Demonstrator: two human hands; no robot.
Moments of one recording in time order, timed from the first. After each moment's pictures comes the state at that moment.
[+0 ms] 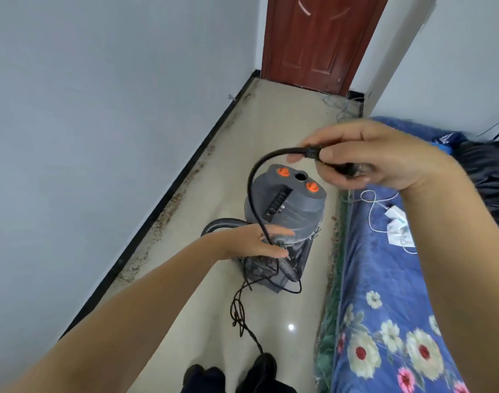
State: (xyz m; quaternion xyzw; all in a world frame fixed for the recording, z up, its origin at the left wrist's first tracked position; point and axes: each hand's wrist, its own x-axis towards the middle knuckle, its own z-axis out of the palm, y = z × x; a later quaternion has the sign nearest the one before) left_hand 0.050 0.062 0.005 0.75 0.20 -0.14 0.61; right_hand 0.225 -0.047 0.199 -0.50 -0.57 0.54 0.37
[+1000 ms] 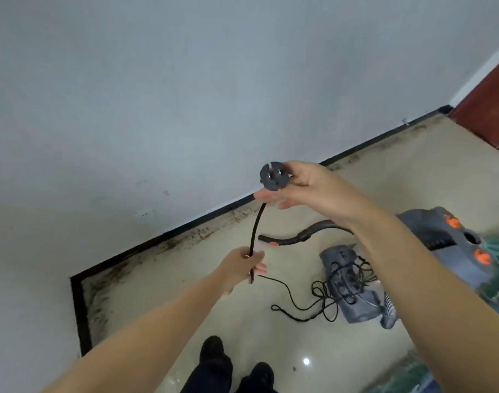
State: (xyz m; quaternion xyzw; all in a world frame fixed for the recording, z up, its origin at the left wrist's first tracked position) left_hand -0.281 -0.043 -0.067 0.33 0.61 0.26 0.67; right_hand -0.127 0.029 0.114 -0.40 -0.66 0.60 0.20
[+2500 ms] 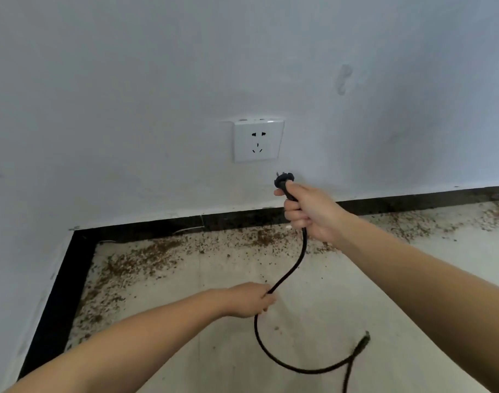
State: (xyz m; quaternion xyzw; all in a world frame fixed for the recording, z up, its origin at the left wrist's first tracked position) left_hand -0.648 0.050 -0.748 0.54 0.64 0.01 0.54; right_hand -0.557 0.192 -0.610 -0.44 -0.46 0.76 0.13
